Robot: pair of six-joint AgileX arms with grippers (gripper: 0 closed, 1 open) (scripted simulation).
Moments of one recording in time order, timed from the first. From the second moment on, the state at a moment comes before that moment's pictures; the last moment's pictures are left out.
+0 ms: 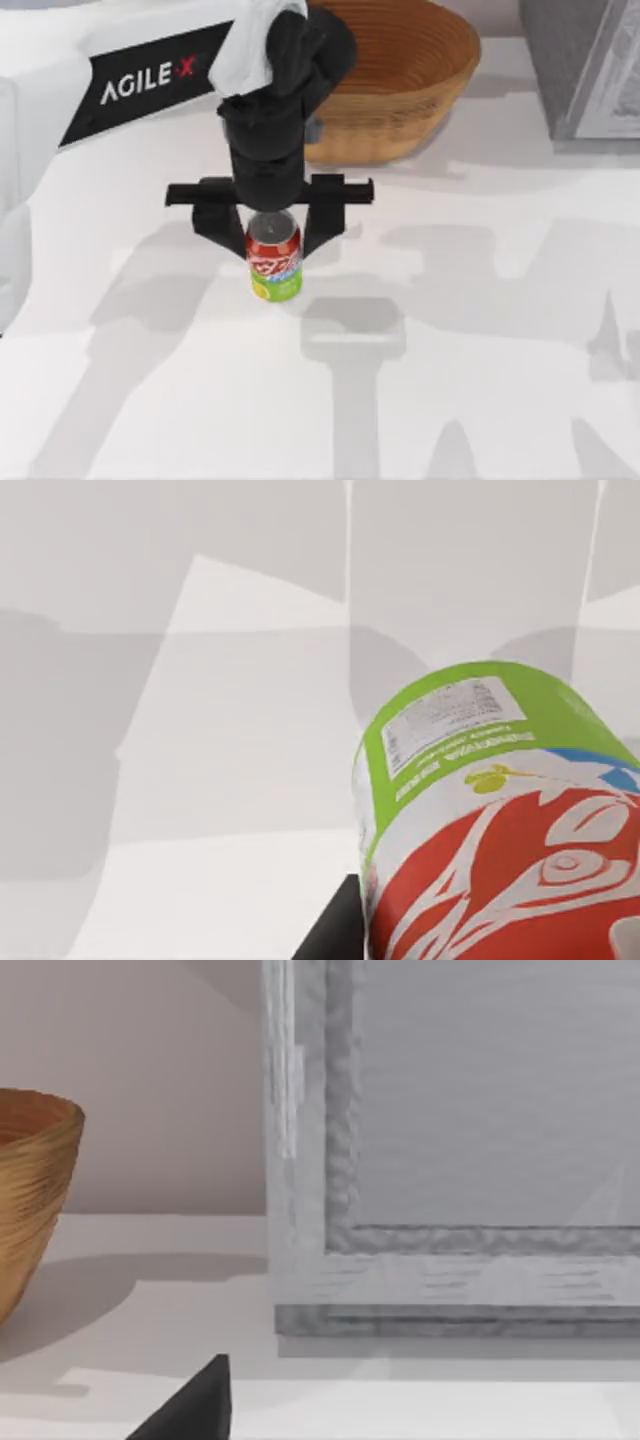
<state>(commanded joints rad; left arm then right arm) -0.59 2.17 1.78 -1.18 0.00 -0.56 0.00 0.00 0.00 0.00 0.00 0.00</state>
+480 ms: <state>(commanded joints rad) -0.59 2.18 1.75 -1.16 0.01 -0.56 0.00 0.00 0.00 0.00 0.00 0.00</state>
